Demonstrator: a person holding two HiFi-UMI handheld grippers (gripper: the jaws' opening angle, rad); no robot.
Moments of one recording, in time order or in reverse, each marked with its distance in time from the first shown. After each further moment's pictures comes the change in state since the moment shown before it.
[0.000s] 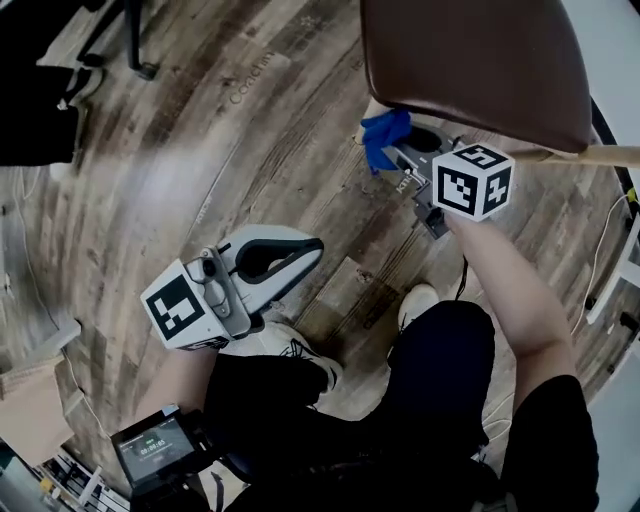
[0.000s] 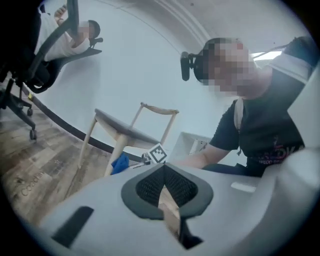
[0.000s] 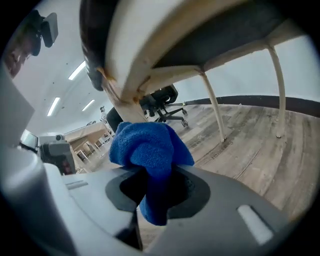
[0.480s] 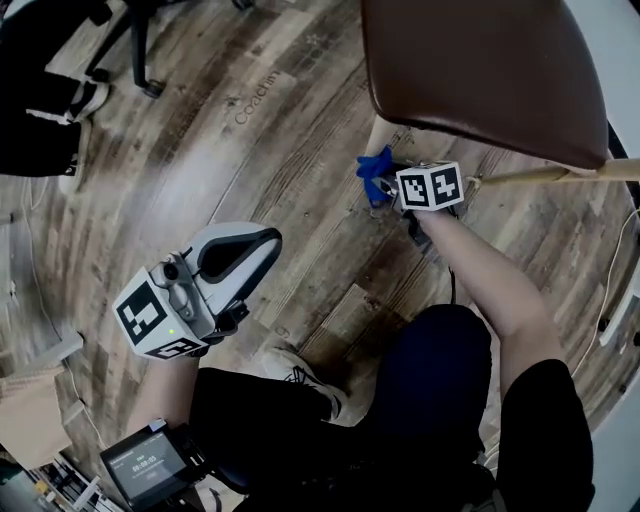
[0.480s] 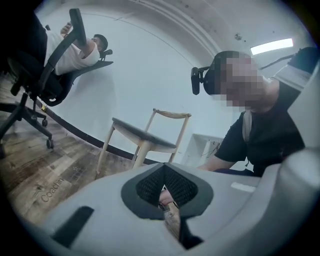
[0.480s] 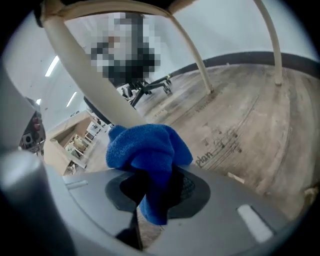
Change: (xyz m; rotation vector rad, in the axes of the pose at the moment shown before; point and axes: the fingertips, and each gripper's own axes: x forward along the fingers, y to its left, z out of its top) left arm -0.029 0.054 0.006 0.037 -0.035 0.143; right arm 0.091 -0.099 -0.139 0.126 0.229 -0.086
